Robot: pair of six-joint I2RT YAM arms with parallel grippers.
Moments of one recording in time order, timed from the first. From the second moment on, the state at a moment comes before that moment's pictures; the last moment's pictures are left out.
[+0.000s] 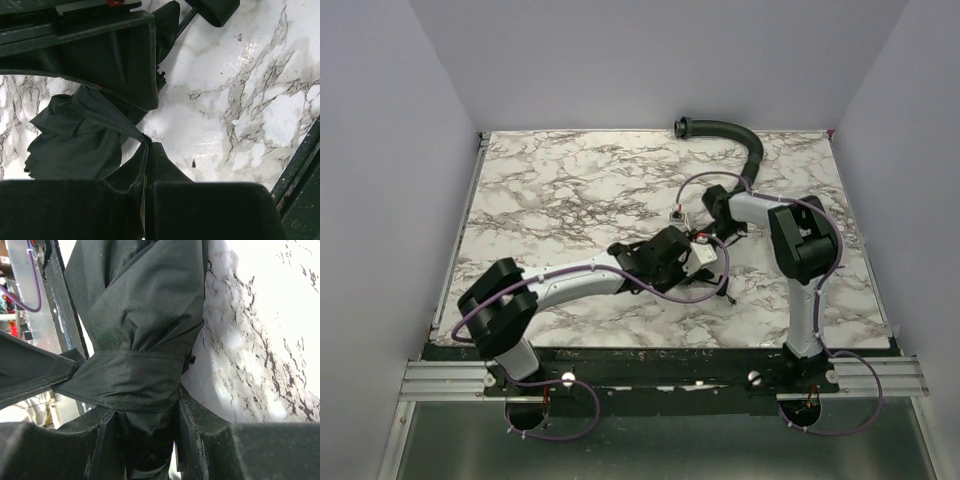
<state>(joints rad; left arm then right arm) -1.00 1.60 1.06 -0.31 0.08 0.15 0.36 2.11 1.34 -0.87 -0.96 -0.58</state>
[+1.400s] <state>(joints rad) -1.02 1.76 1.00 -0.12 0.07 0.15 0.34 2.19 1.39 -0.96 -1.04 -0.52</state>
